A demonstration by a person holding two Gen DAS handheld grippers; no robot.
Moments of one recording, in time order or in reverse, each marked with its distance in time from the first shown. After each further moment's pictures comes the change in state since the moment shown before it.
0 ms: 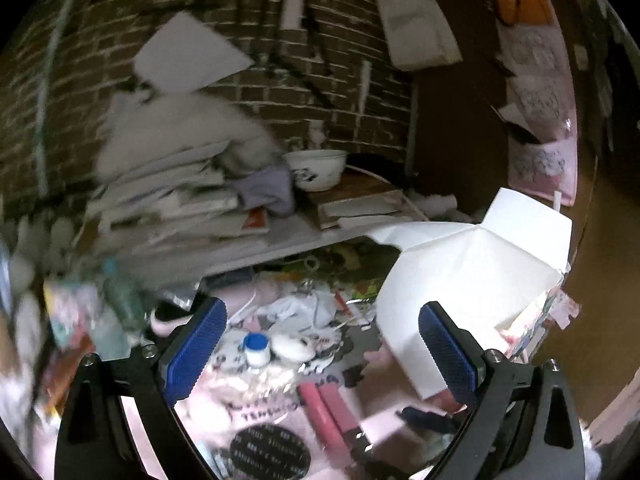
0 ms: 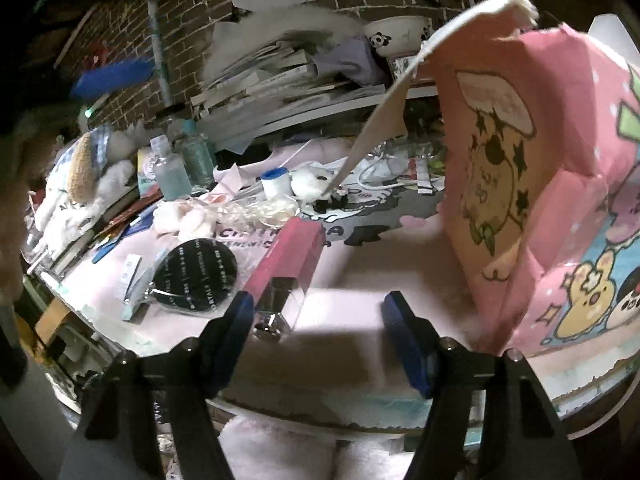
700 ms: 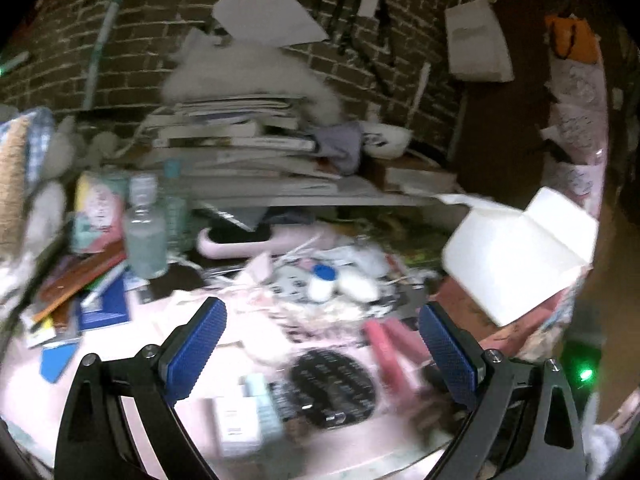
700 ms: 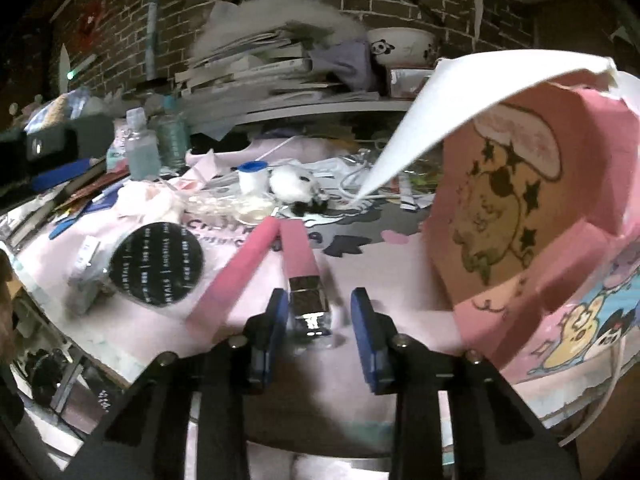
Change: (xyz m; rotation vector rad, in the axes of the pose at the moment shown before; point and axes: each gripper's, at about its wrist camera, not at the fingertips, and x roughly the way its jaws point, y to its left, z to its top) left arm -0.008 0.067 -0.065 -0.153 0.021 0.066; right arm 0.016 0.013 0.004 -0.106 0.012 -0.149
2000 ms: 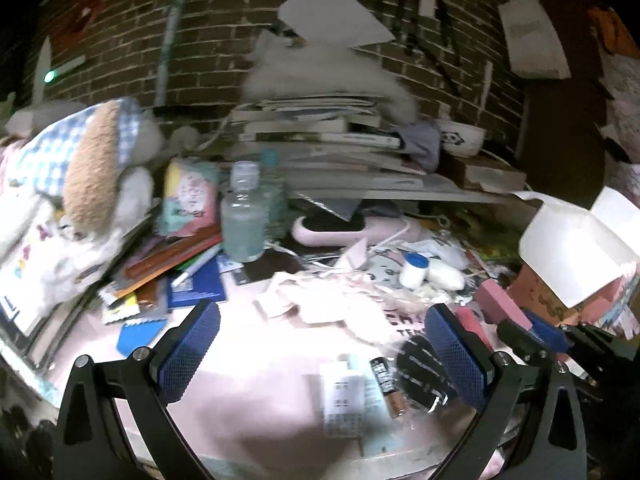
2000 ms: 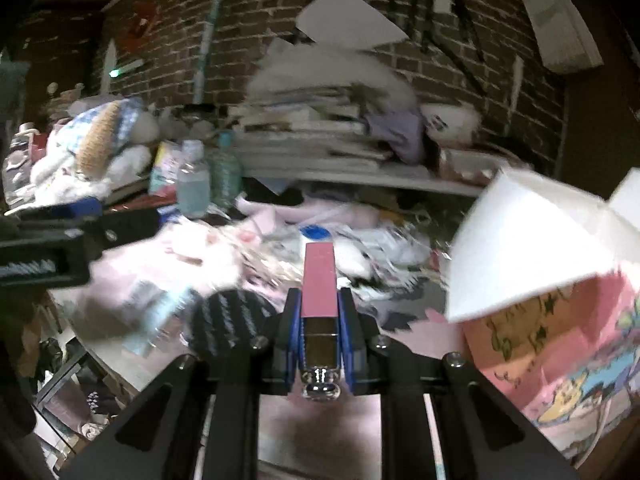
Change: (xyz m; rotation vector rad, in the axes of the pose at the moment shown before) left arm -0.019 0.037 -0.012 -0.055 0.002 0.235; right arm -0.029 0.054 0.027 -0.153 -0.178 0.070
